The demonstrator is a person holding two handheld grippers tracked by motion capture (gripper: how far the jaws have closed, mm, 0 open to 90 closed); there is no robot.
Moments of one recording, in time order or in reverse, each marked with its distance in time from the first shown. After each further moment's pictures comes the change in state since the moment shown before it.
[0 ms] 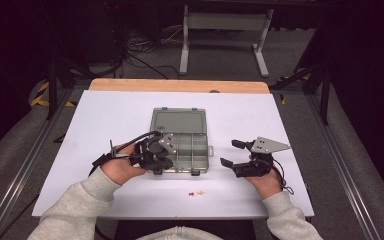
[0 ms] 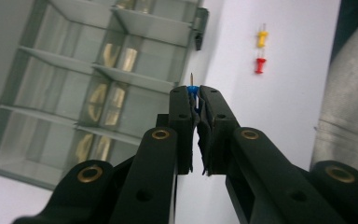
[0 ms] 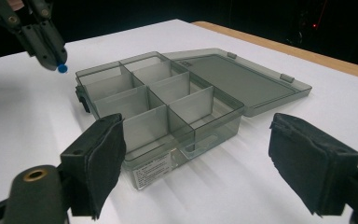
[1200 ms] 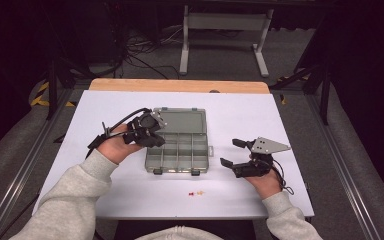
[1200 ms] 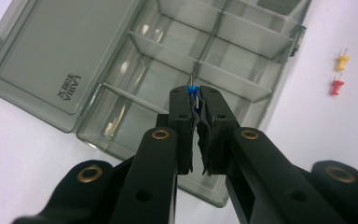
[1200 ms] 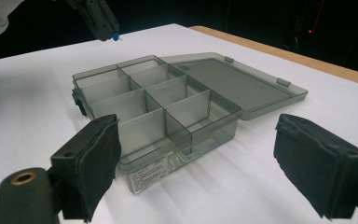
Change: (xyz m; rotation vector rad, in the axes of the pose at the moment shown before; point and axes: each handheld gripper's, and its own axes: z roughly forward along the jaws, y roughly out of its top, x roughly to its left) left arm 0.062 -0.004 -0.011 -0.013 0.055 -0.161; right arm 0.000 -0.001 0.001 -0.020 -0.013 -0.007
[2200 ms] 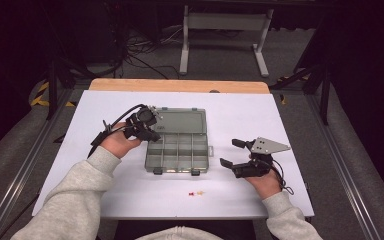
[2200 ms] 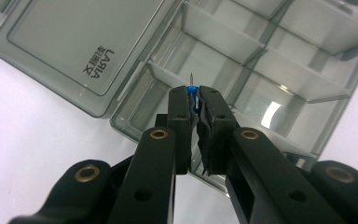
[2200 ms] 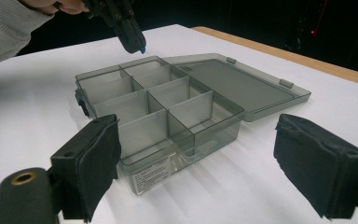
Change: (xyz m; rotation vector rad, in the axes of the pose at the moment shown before) left arm 0.036 -0.010 0.025 0.045 0.006 -0.105; right arm 0.001 0.000 0.000 -0.001 0.009 -0.001
